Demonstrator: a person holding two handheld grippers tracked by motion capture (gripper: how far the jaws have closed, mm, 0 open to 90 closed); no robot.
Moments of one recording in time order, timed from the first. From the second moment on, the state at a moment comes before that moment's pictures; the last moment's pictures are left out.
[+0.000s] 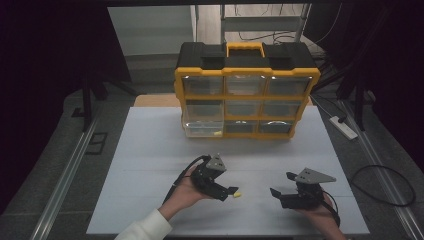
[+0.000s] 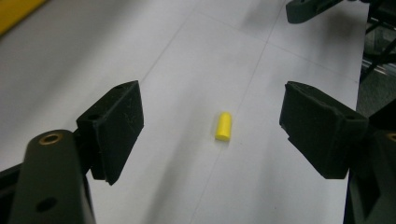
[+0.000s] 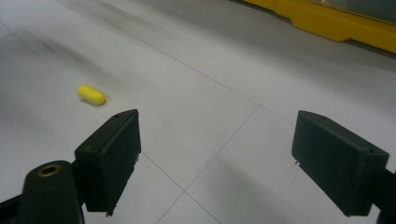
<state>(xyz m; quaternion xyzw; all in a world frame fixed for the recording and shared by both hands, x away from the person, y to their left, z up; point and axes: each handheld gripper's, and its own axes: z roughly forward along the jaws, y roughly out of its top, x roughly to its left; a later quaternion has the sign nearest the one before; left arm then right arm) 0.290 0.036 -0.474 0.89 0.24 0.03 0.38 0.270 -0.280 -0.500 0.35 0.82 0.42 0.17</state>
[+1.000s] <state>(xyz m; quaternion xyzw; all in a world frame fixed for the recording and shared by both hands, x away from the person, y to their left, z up) 0.294 -0.011 -0.513 0.94 0.20 0.02 0.27 0.270 -0.279 -0.501 0.35 0.82 0.42 0.17</state>
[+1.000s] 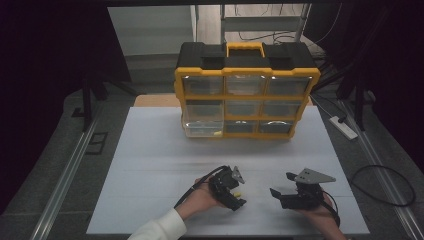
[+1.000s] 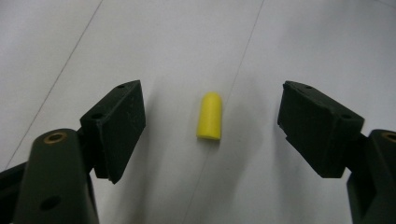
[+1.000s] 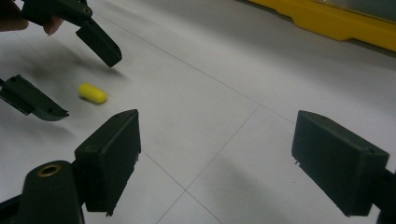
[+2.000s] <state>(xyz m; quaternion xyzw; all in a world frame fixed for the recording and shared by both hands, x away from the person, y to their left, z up) 0.285 0.008 -0.496 0.92 0.19 0.04 0.33 0.270 -0.279 -0.501 0.35 0.82 0.42 0.17</state>
